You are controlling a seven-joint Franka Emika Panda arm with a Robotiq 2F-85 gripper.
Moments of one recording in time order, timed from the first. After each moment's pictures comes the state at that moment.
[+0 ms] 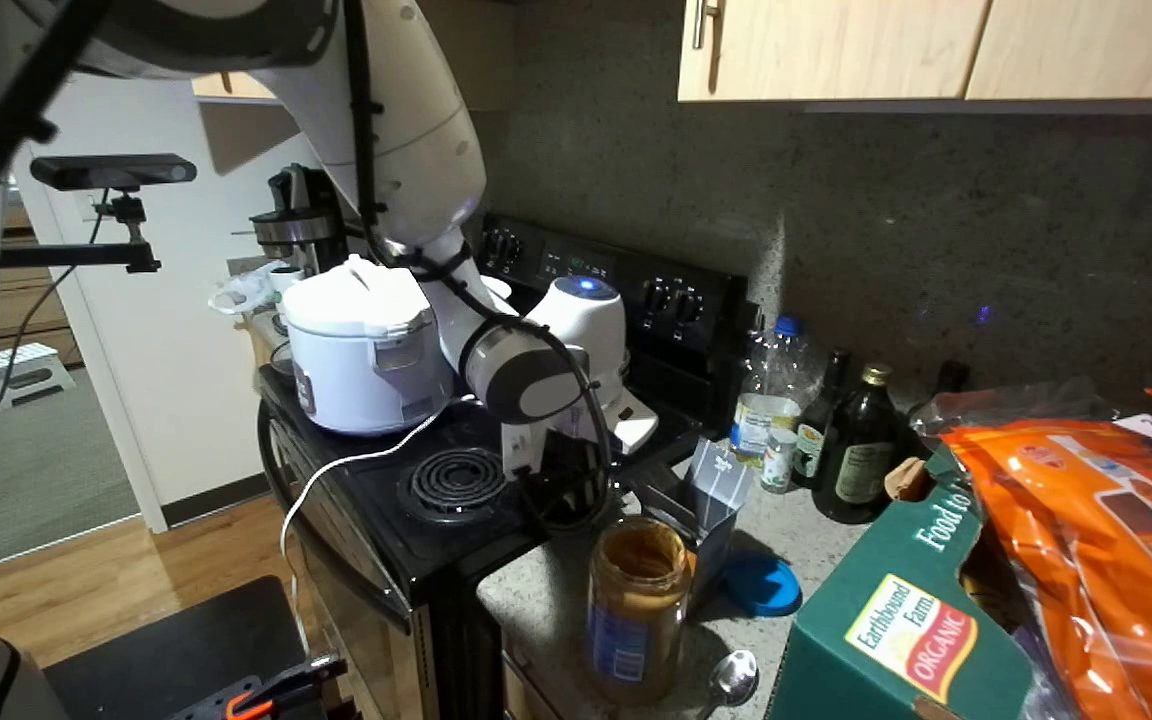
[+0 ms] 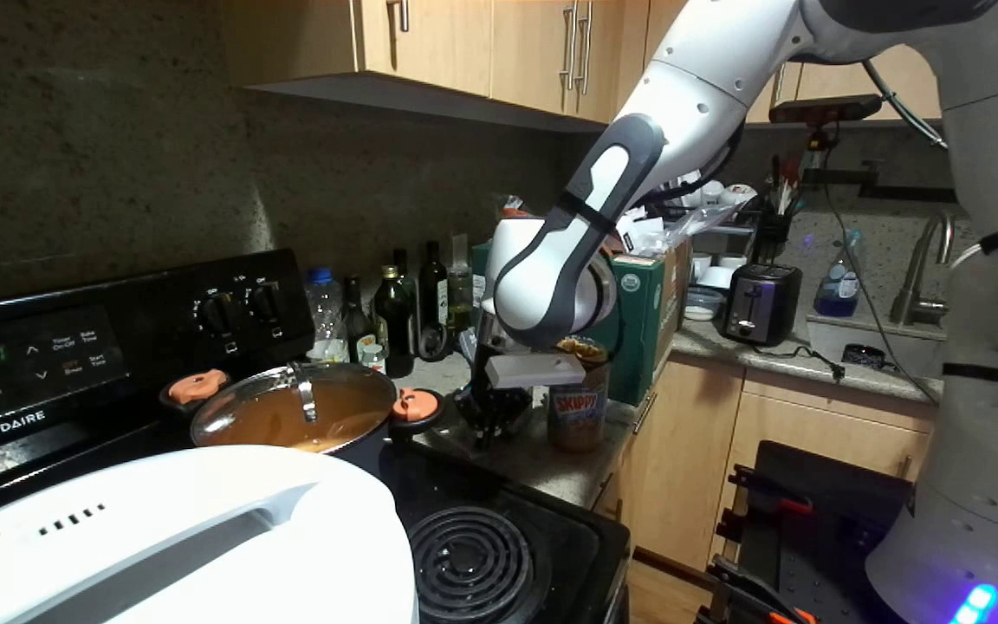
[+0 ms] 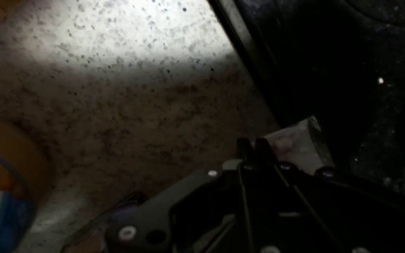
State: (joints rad) arm 0.14 0.37 -0.01 -2.31 0.24 2.83 0.44
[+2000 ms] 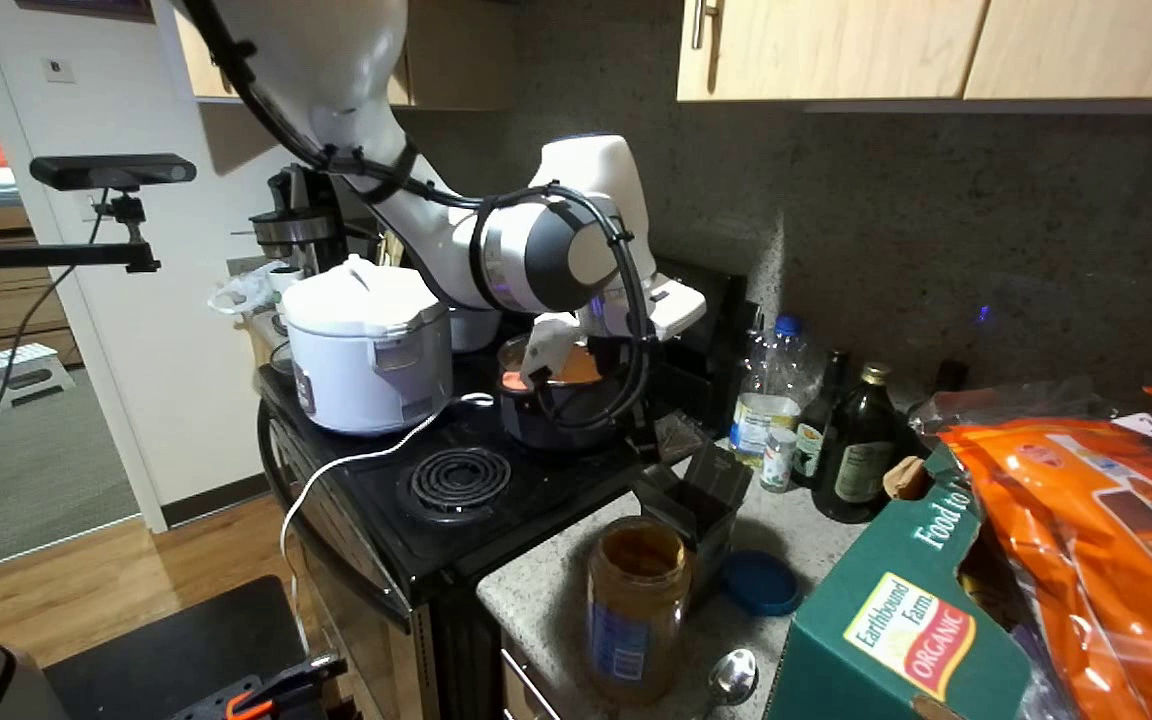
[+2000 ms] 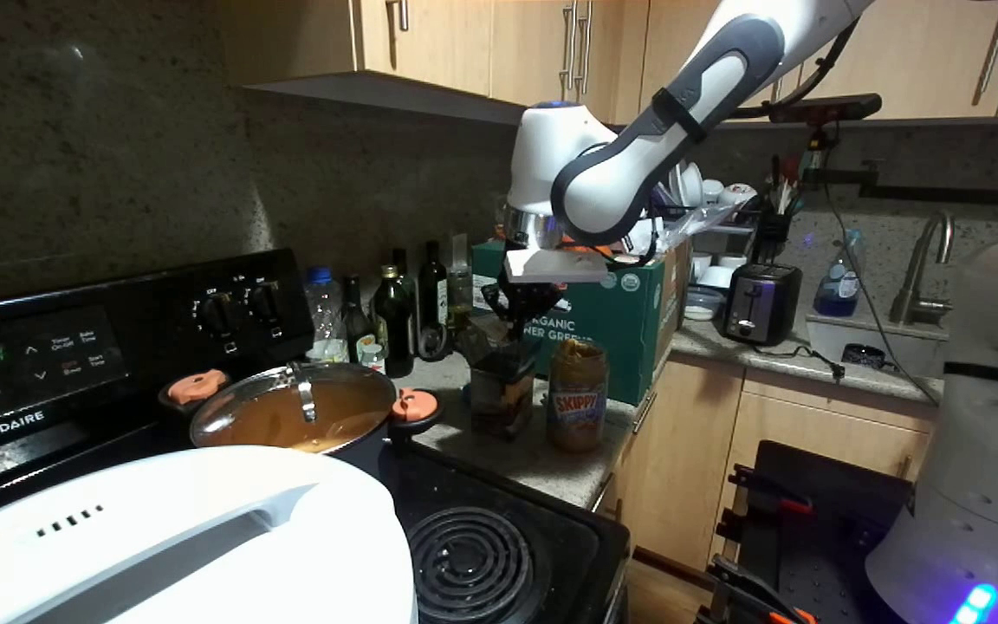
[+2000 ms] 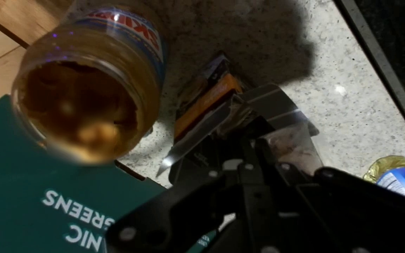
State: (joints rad) arm 0.07 0.04 -0.09 -2.34 -0.28 2.61 0.93
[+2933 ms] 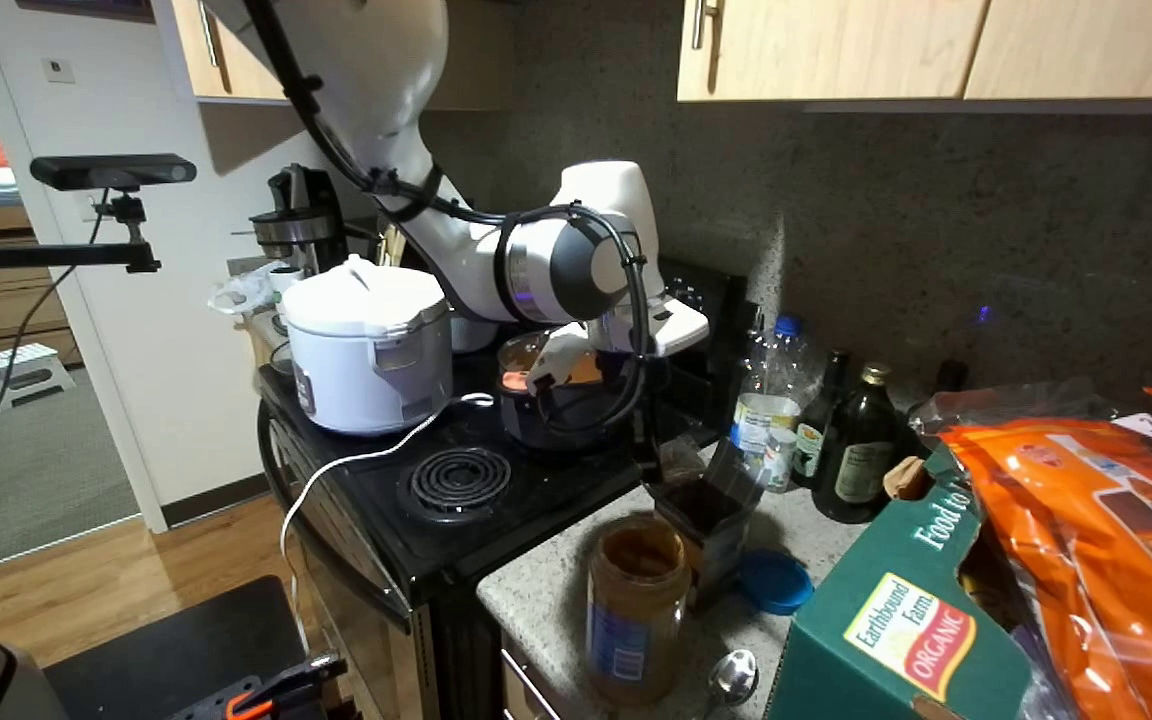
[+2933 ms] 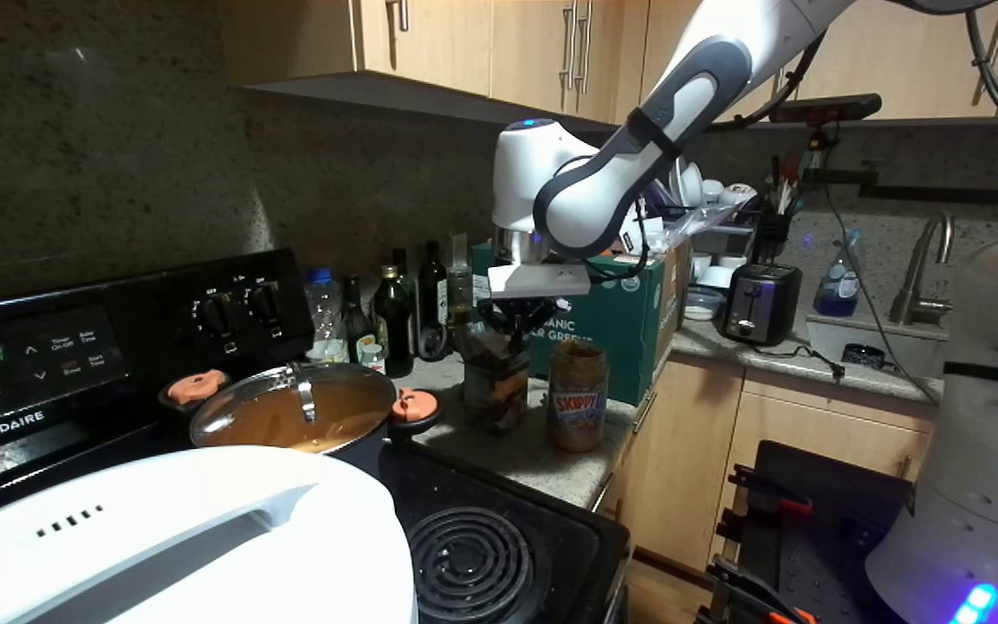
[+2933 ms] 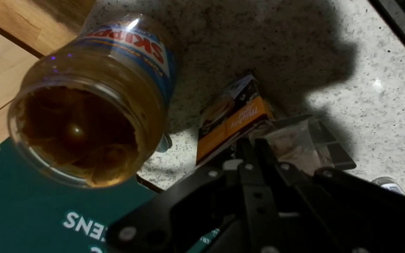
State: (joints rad) arm 0.07 0.13 -0.08 -2.27 -0.32 2.53 1.08
